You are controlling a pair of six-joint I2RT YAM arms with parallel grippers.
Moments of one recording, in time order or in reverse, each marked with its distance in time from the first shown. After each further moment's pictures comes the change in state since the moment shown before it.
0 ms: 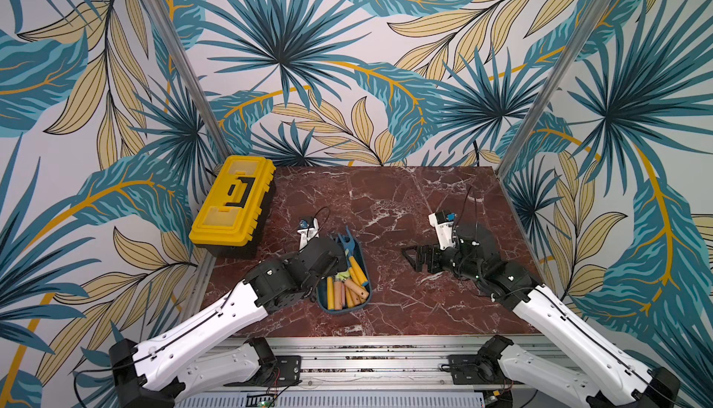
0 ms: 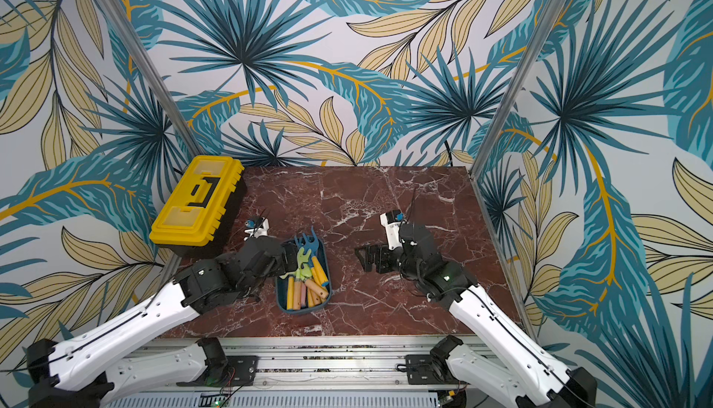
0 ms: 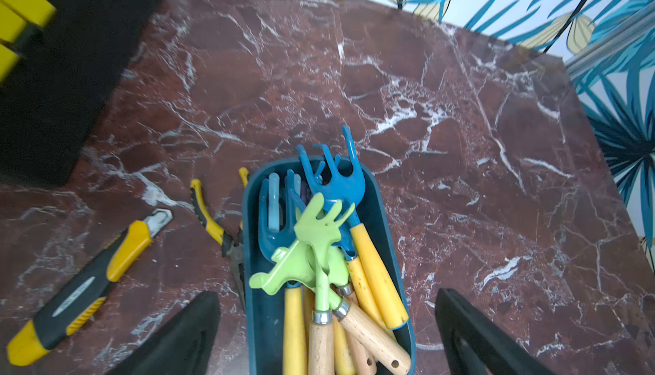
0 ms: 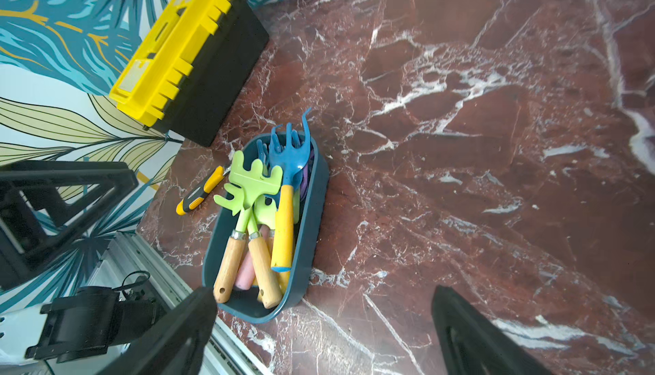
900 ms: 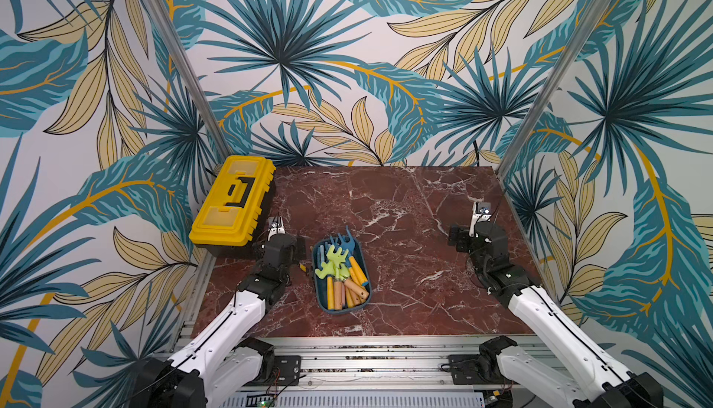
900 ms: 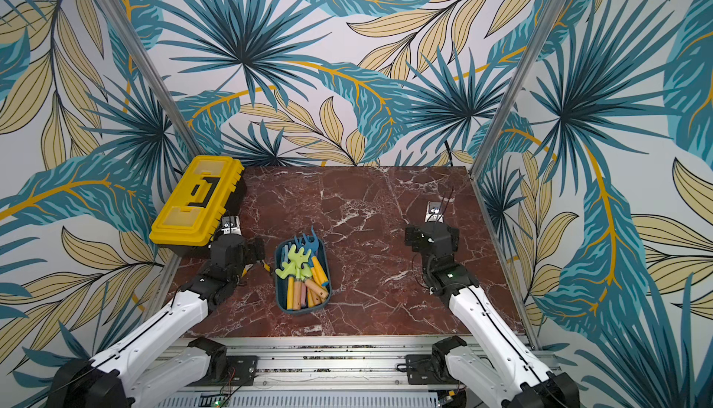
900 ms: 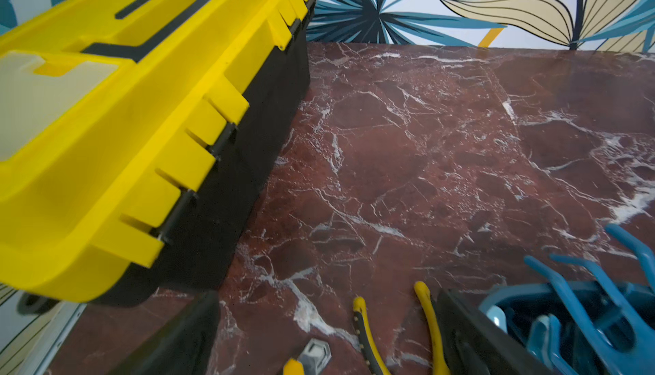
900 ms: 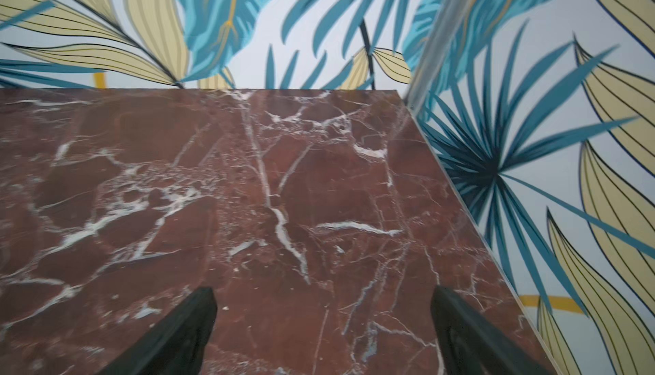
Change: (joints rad) left arm 0.620 0.030 -0.506 0.830 0.114 0.667; right arm -0.315 0.042 -0.237 0.389 0.599 -0.331
